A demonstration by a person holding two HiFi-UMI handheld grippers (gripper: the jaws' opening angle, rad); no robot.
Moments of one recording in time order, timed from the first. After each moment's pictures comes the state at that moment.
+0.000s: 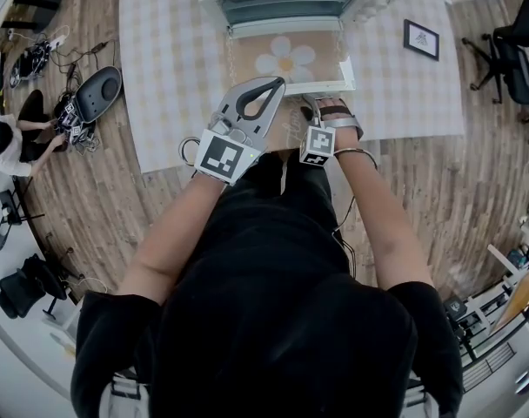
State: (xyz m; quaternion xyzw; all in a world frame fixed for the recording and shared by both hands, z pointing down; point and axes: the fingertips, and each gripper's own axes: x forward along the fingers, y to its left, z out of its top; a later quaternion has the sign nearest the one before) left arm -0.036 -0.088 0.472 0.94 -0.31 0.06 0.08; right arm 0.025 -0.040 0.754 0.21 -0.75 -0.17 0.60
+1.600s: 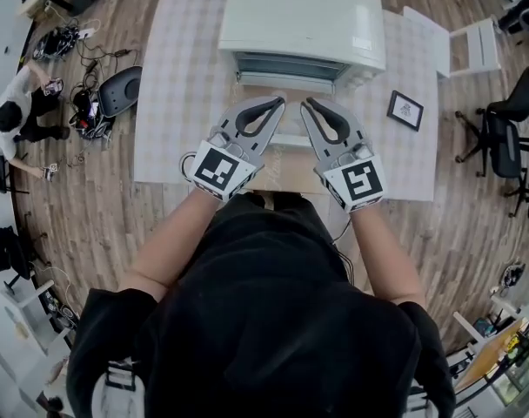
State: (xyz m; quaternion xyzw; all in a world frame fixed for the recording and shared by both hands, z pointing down) left arm -0.014 -0.135 0.371 0.92 -0.38 0.02 0.05; right arm 0.030 -0.134 0.374 0.36 -0.93 0.00 0.09
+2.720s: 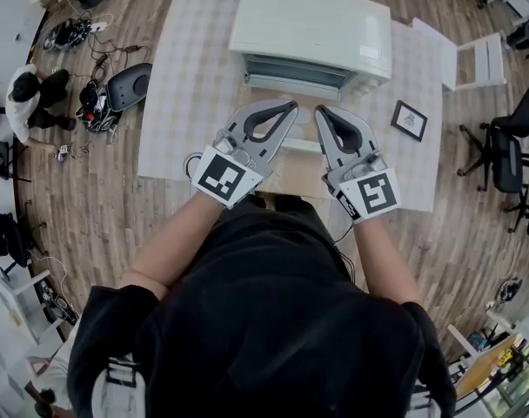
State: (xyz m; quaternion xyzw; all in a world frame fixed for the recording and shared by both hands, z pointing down) left arm -0.005 -0.120 0.333 0.92 -0.39 0.00 0.04; right arm 0.040 -0.122 0.337 0.35 -0.94 0.01 0.02
